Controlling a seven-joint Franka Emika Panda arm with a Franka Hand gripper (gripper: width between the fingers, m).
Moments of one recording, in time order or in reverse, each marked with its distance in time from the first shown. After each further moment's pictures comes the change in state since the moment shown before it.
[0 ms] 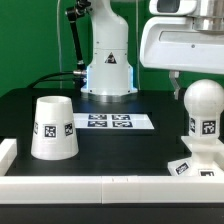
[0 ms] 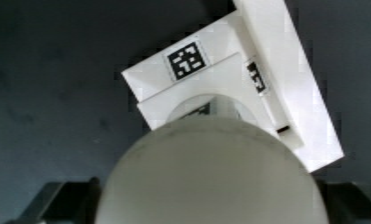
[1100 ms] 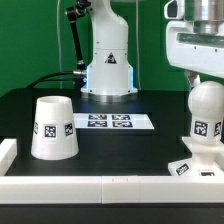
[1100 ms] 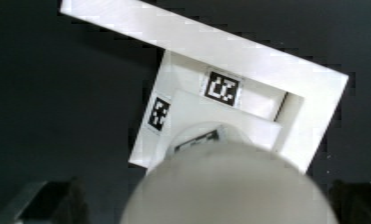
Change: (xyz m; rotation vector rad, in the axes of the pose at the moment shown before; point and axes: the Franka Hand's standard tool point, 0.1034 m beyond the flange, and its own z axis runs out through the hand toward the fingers) arm -0.006 -0.009 0.002 0.052 -0.086 0.694
